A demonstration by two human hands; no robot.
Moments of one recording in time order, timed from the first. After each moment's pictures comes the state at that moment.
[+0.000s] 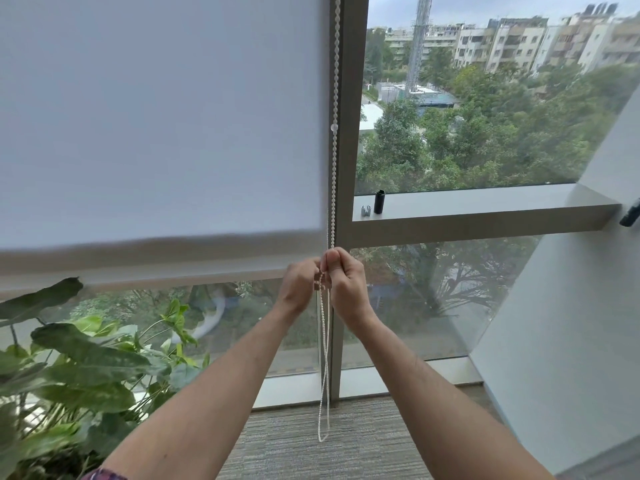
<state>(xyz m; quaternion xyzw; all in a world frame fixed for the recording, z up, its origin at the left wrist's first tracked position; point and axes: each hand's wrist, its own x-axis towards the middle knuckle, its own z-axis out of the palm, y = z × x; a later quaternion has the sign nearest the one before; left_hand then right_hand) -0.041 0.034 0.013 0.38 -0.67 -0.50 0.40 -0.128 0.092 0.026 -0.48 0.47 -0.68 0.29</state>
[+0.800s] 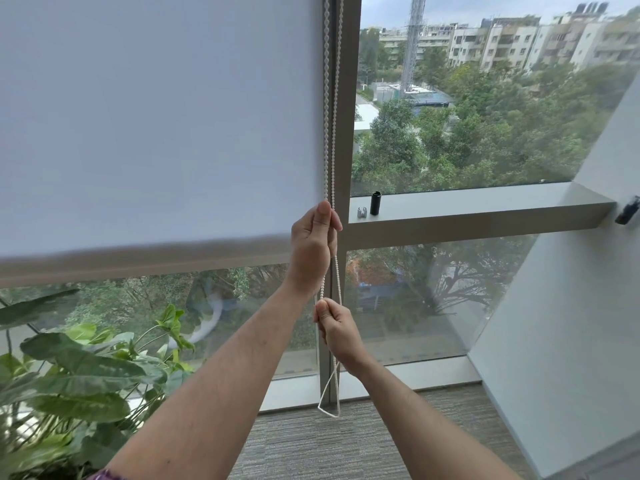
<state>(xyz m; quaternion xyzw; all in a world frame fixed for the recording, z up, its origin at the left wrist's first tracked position) -0.075 0.057 0.096 0.20 -0.59 -0.54 0.56 -0.131 0.112 -0.052 -0.49 0.54 -0.55 0.40</state>
